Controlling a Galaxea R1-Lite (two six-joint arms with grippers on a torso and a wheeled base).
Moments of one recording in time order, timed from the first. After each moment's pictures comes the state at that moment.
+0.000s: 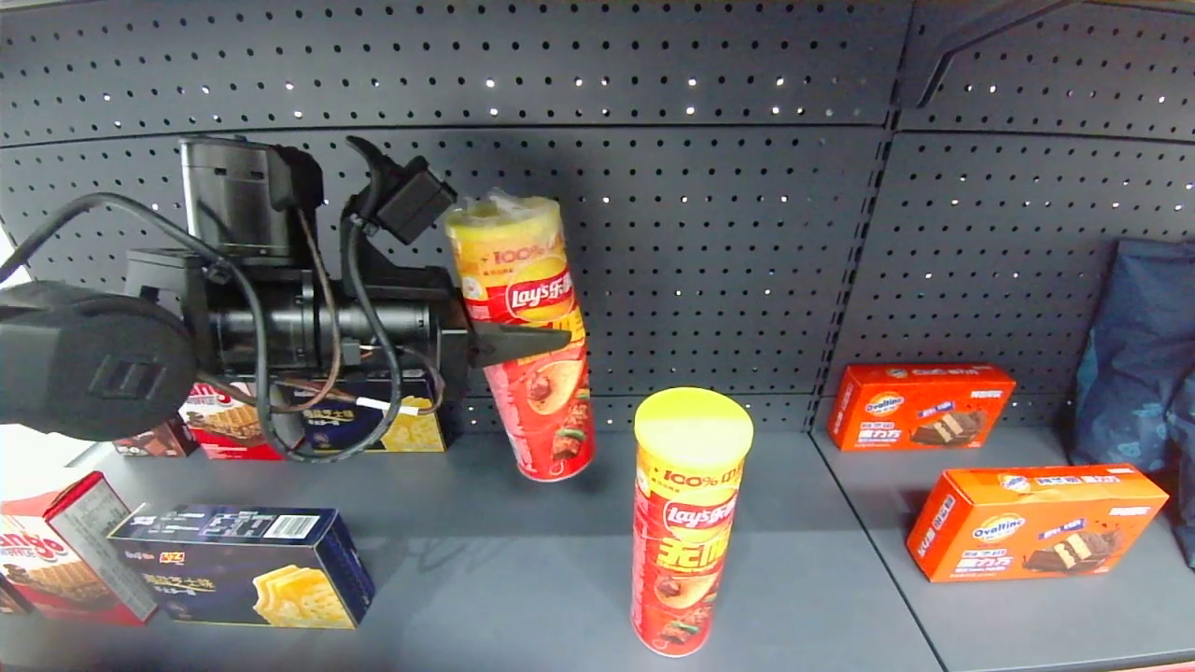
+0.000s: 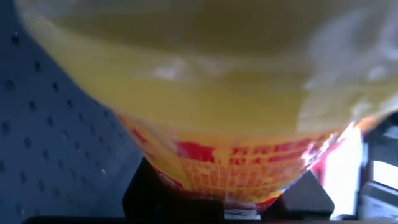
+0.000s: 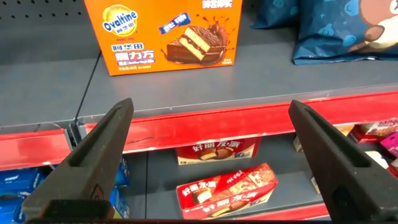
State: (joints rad) left arm -0.31 1.73 -1.18 -0.27 -0.80 0.21; right arm -0.16 0.09 0.00 0.00 0.01 0.00
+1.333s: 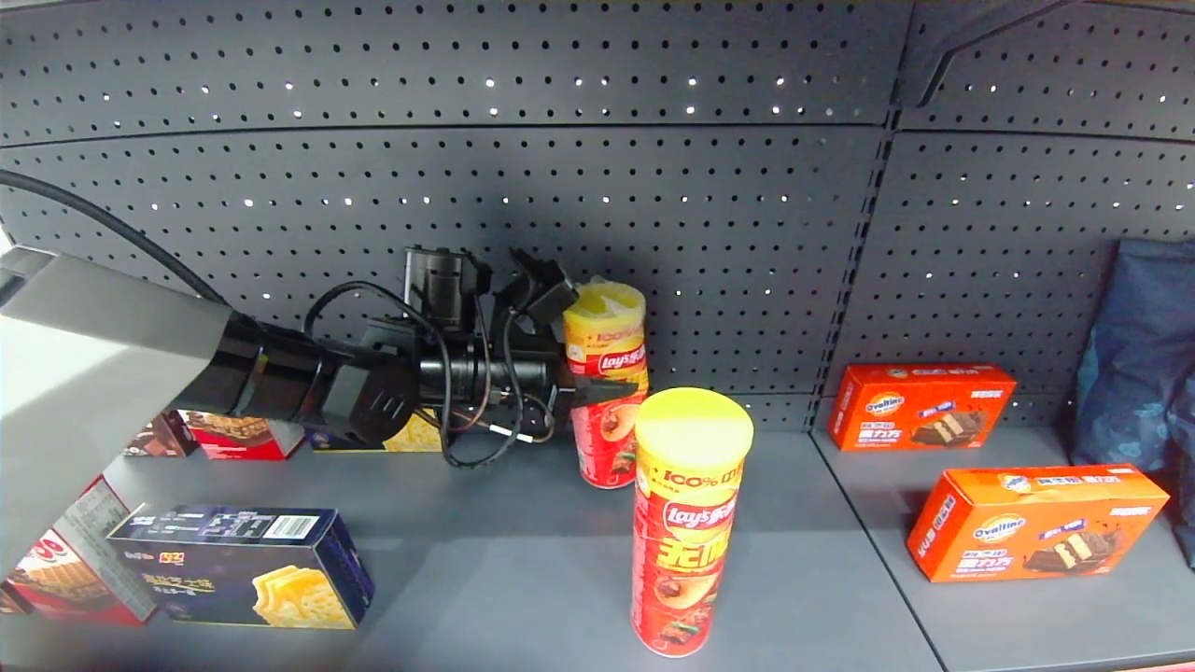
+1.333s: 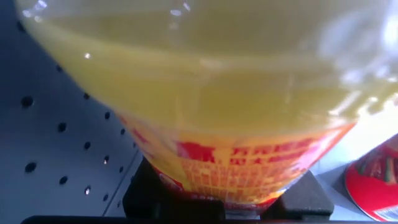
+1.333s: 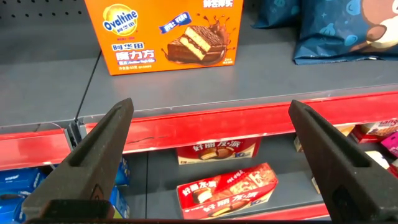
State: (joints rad) left arm -0.37 2.10 -1.33 -0.41 -0.80 0.35; right arm -0.16 0.09 0.00 0.00 0.01 0.00
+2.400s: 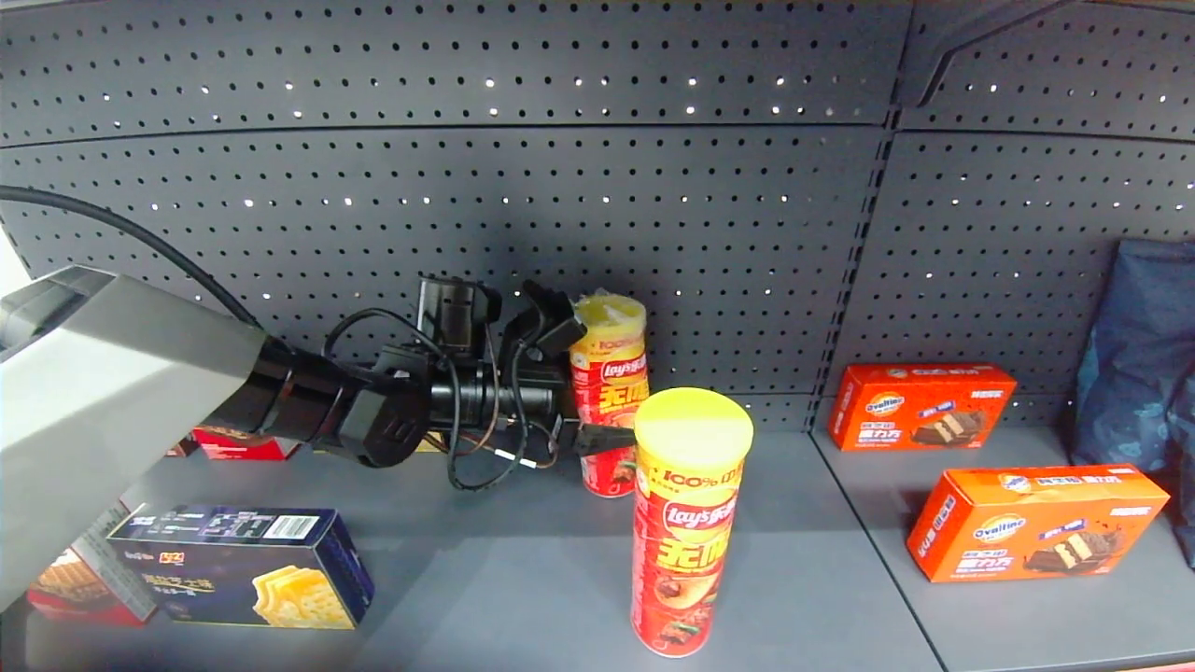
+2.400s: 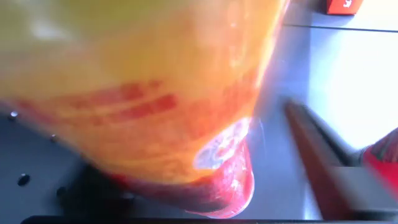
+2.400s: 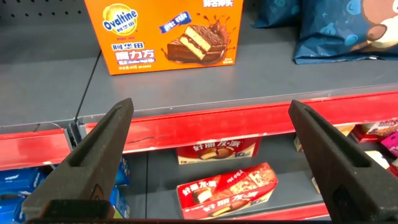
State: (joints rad) left arm -0.37 2.12 -1.26 -0.47 -0.80 0.42; right arm -0.16 0.09 0.00 0.00 0.01 0.00
